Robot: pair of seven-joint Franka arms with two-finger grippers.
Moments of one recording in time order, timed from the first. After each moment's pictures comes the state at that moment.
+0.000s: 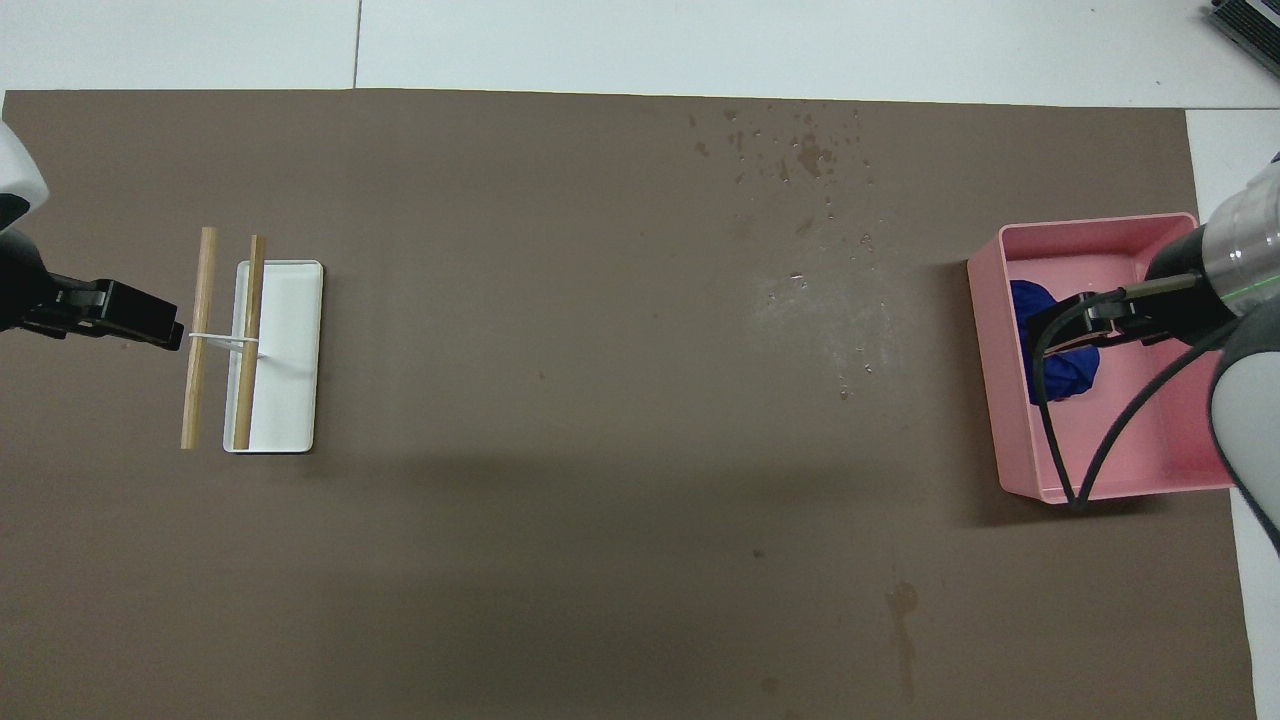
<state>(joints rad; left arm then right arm) 0.00 0.03 -0.07 -1.53 -0.02 1.50 0.10 -0.01 0.04 0.11 -1.52 -0.01 1.49 -0.01</state>
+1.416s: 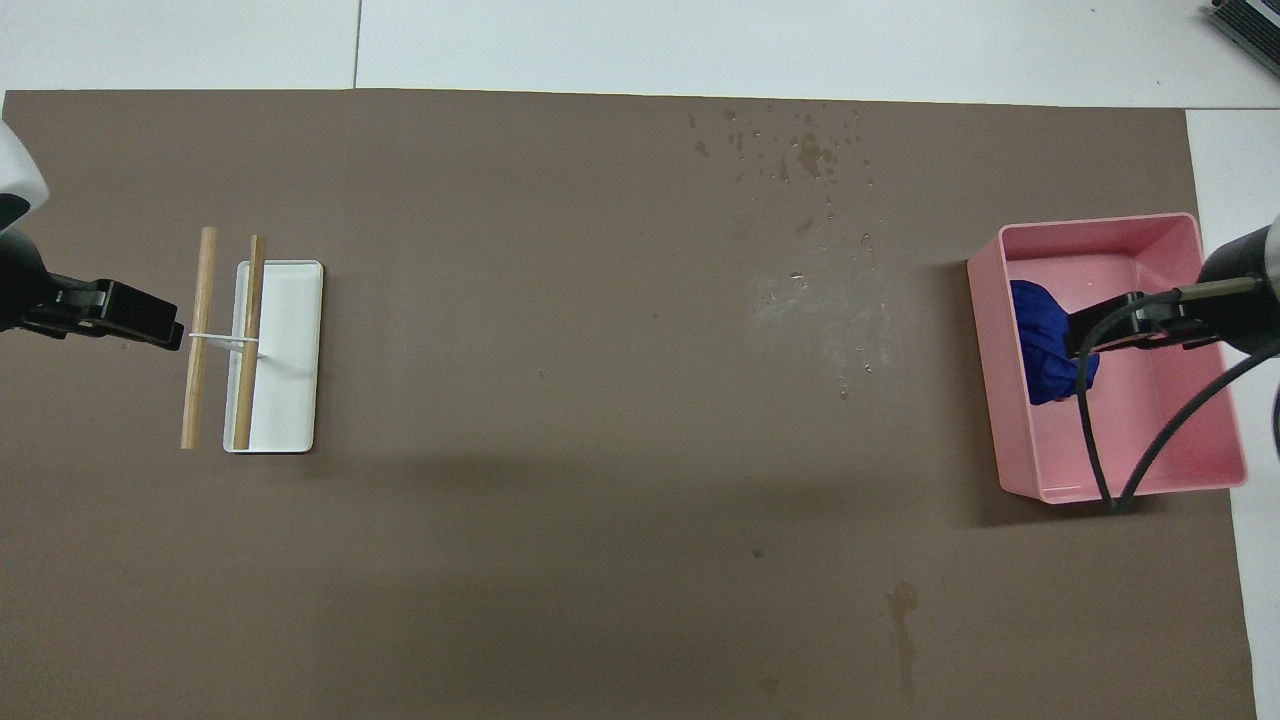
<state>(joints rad) 0.00 0.03 -0.07 -1.53 -0.02 1.50 0.10 0.02 0.01 0.03 -1.54 -0.01 1.49 -0.01</state>
